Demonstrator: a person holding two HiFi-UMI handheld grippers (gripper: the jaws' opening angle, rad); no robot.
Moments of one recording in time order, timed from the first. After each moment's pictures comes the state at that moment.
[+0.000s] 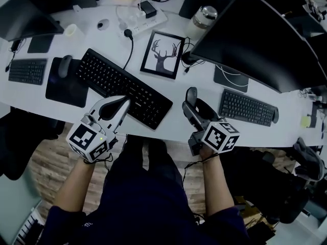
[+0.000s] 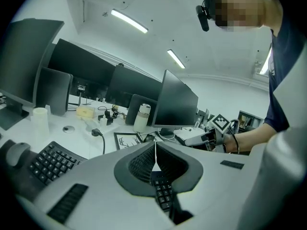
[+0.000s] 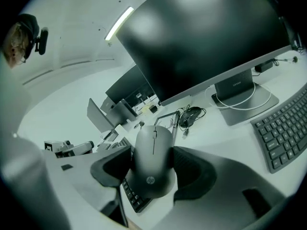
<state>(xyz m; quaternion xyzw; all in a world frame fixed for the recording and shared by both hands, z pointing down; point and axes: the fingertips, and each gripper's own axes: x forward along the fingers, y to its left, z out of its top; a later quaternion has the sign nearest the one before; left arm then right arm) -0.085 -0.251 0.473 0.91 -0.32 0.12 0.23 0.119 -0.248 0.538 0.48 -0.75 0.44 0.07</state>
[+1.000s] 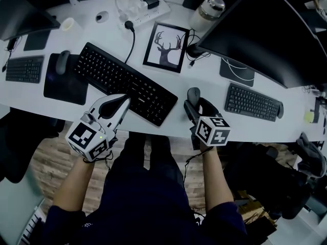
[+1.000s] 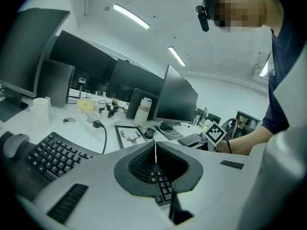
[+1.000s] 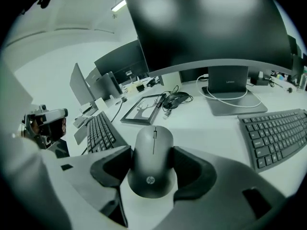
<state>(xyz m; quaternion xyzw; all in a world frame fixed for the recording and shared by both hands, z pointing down) -0.096 -0.246 0.499 0.91 -0.31 0.13 0.25 0.128 -0.229 0.617 0.53 -0.72 0.39 0.23</state>
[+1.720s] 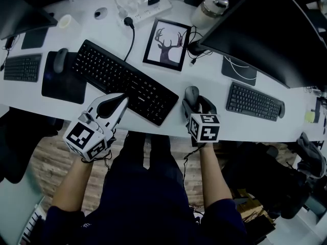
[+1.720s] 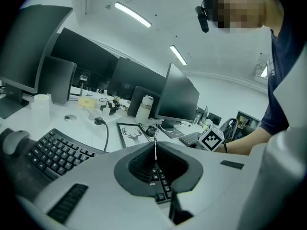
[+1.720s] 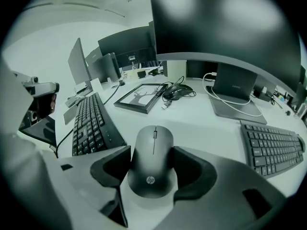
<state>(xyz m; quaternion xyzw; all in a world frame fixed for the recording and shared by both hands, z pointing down) -0.101 -0.248 0.509 0.91 -0.31 0.14 0.25 0.126 -0.229 0.649 0.53 -0.70 0.34 0.32</state>
